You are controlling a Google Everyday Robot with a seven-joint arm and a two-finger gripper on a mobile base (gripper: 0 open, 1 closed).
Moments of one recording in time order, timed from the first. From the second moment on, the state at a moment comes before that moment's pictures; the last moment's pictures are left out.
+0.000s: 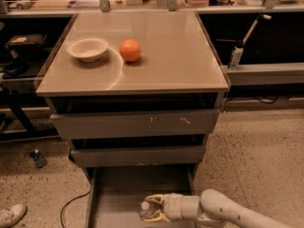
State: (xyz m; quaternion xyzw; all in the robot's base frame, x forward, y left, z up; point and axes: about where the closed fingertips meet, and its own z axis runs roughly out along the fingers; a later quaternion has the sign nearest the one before) arm 0.419 0.012 0.374 -0.58 0.60 0.31 0.46
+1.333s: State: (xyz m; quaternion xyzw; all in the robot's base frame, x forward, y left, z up) arm 0.423 -0.024 0.500 -0.56 0.61 0.25 0.51
